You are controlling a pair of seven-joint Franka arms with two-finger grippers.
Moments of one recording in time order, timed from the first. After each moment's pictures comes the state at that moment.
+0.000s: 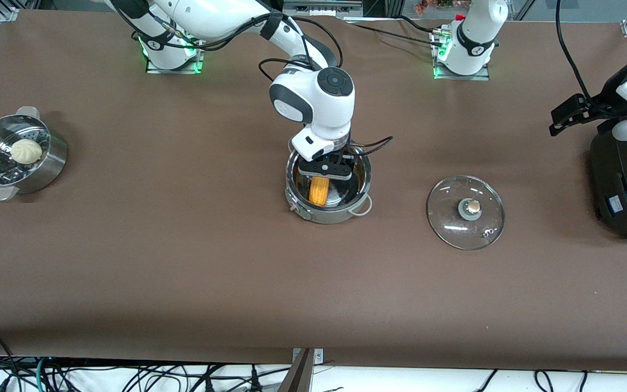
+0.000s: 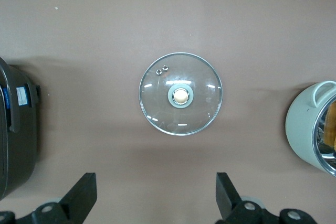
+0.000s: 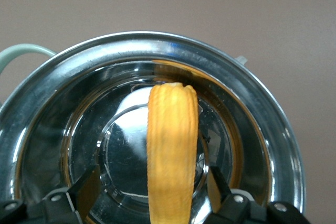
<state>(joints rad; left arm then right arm) 0.00 -0.03 -0.03 -1.63 -0.01 1.59 -0.05 0.63 0.77 0.34 -1.32 -0.46 2.10 1.21</state>
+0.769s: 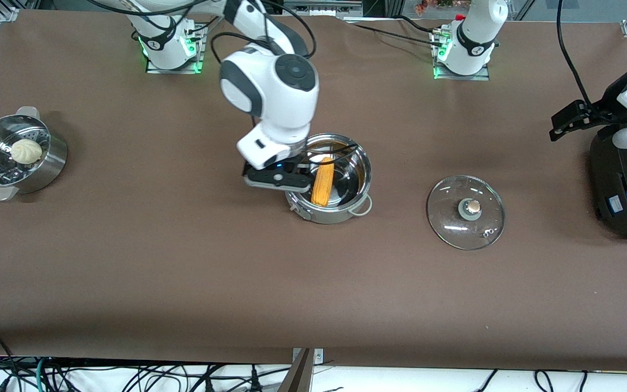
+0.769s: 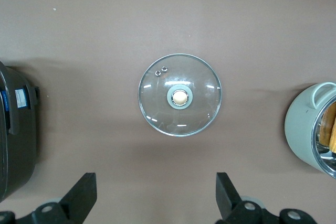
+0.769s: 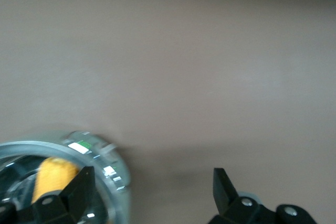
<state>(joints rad) 0.00 -0.01 -0.03 -1.60 -0.01 1.58 -0.05 0.49 0.58 0.28 -1.27 -0.46 1.82 0.88</state>
